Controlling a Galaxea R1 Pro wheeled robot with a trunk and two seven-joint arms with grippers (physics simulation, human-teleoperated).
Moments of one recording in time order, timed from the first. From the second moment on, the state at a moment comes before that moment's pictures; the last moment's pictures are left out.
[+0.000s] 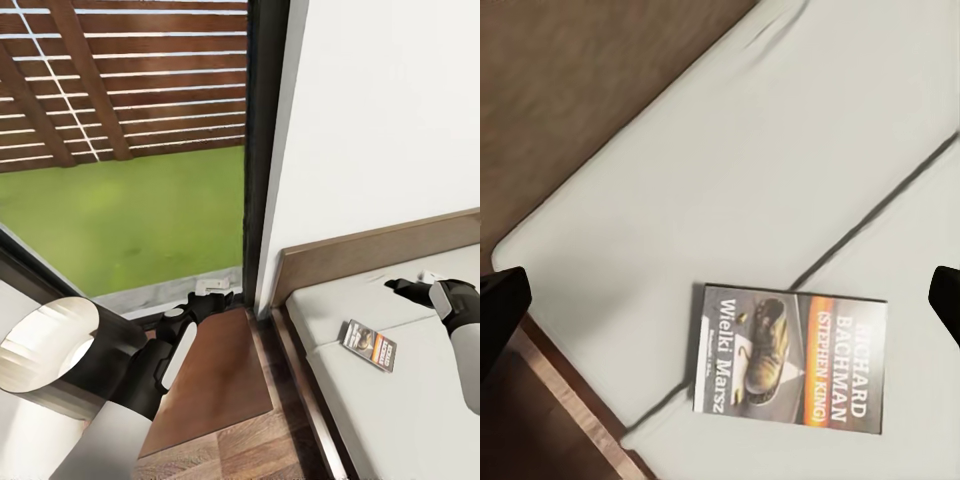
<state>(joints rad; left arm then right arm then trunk) -0.66 -0.13 -0.26 -1.22 0.20 0.54 0.08 -1.10 -0.40 -0.39 -0.48 -0.06 0.60 0.10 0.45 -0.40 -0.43</state>
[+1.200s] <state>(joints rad) -0.66 -0.13 -0.26 -1.22 0.20 0.54 0.08 -1.10 -0.40 -0.41 -0.47 -0.06 0.53 0.10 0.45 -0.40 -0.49</state>
